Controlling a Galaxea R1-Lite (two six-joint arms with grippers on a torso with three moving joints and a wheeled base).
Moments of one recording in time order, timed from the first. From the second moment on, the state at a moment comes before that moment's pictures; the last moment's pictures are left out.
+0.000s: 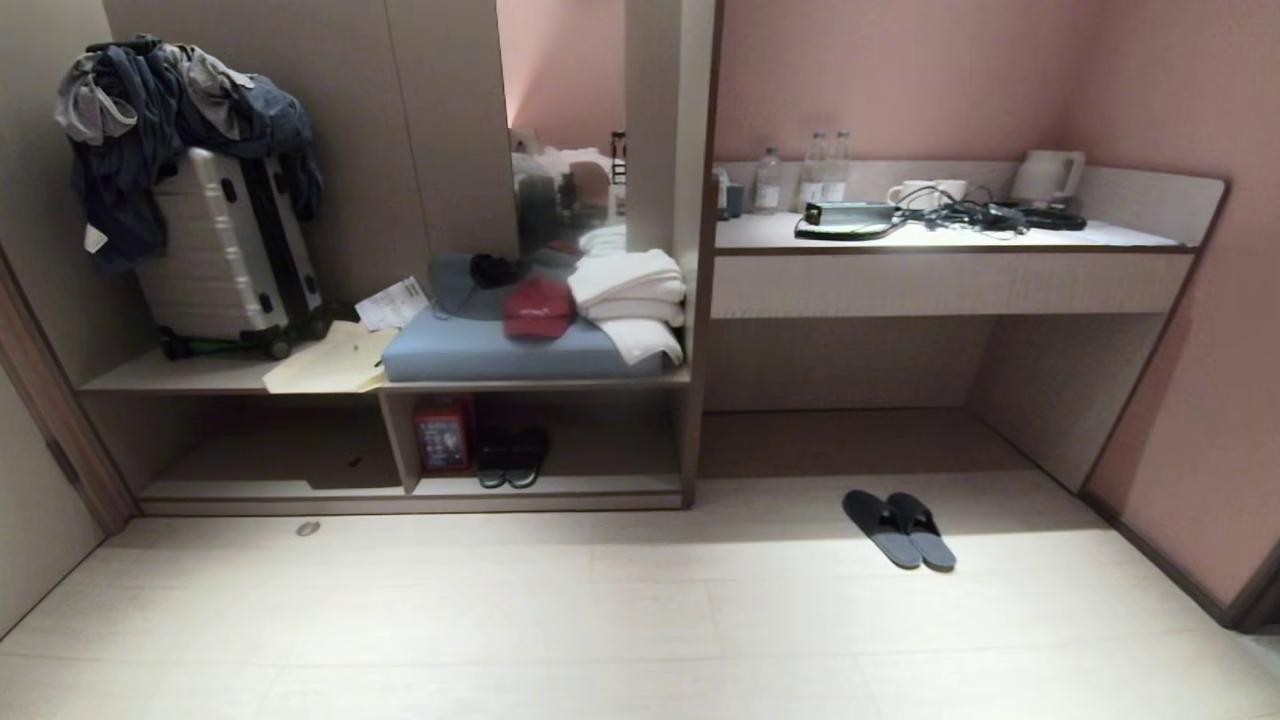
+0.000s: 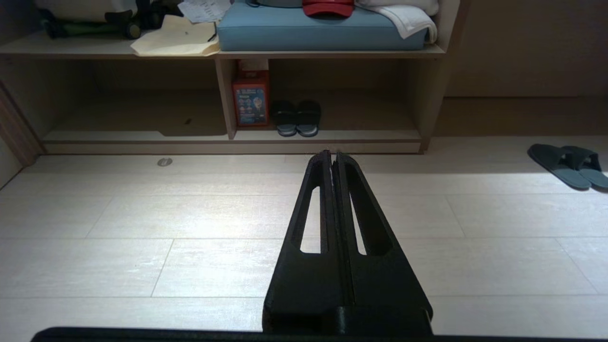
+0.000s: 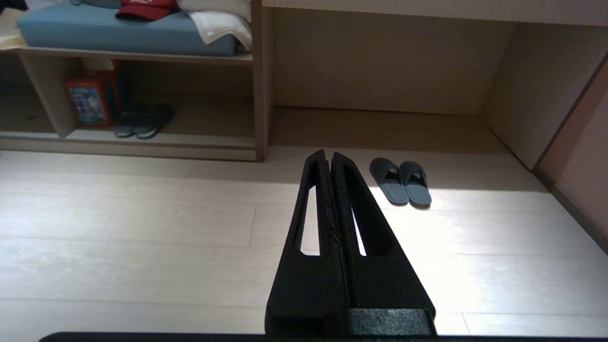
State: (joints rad) left arm 0.00 0.00 0.00 0.02 0.00 -0.03; right arm 0.00 0.00 0.00 0.00 0.00 -0.01
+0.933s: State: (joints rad) left arm 0.00 0.00 0.00 0.02 0.00 -0.03; right arm 0.00 0.00 0.00 0.00 0.00 -0.01
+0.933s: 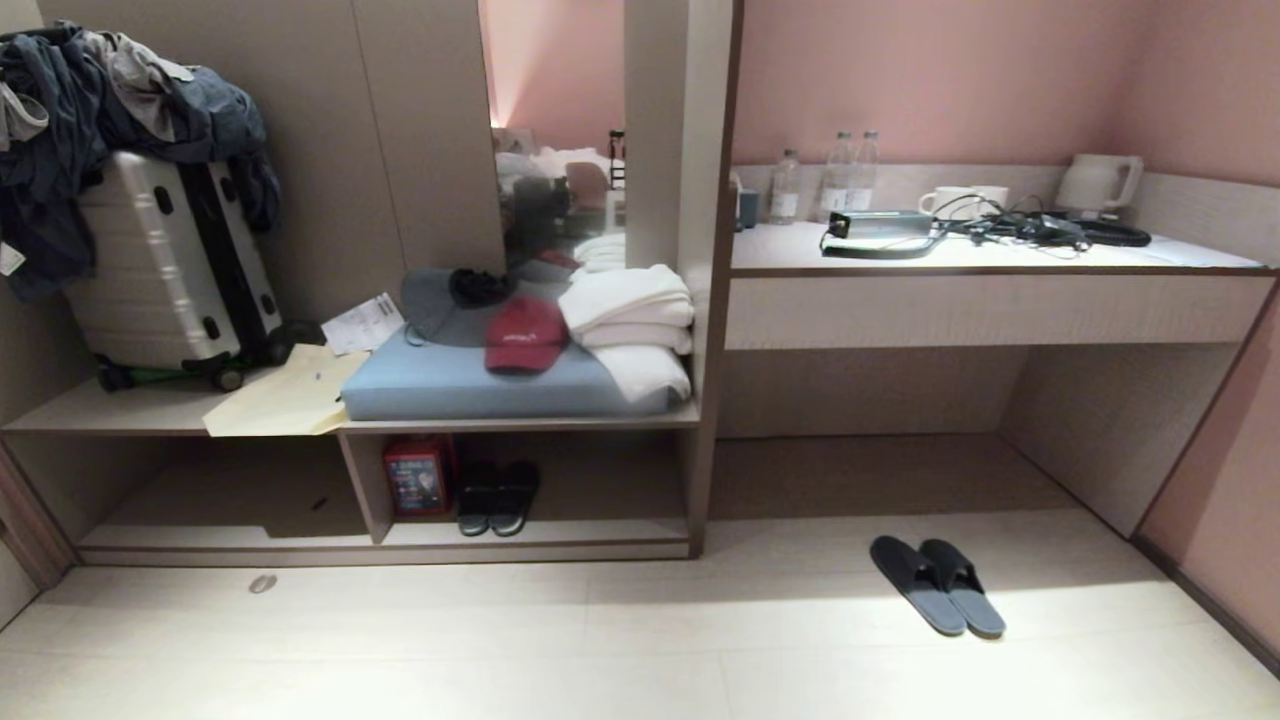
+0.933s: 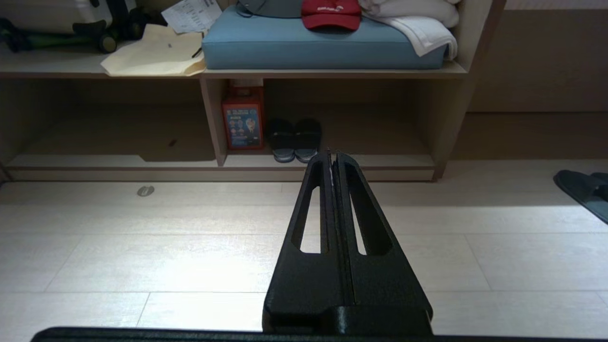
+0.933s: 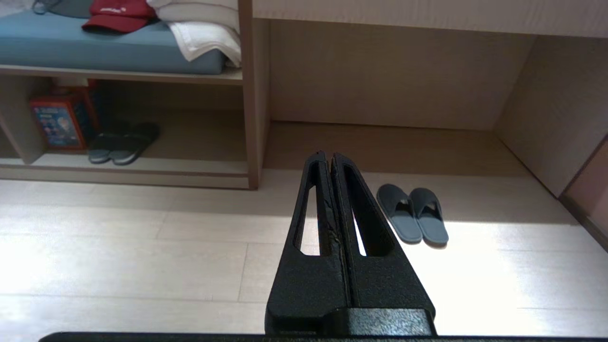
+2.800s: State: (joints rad) left arm 0.00 0.00 0.00 0.02 0.00 -0.03; right arm 0.00 0.00 0.00 0.00 0.00 -0.01
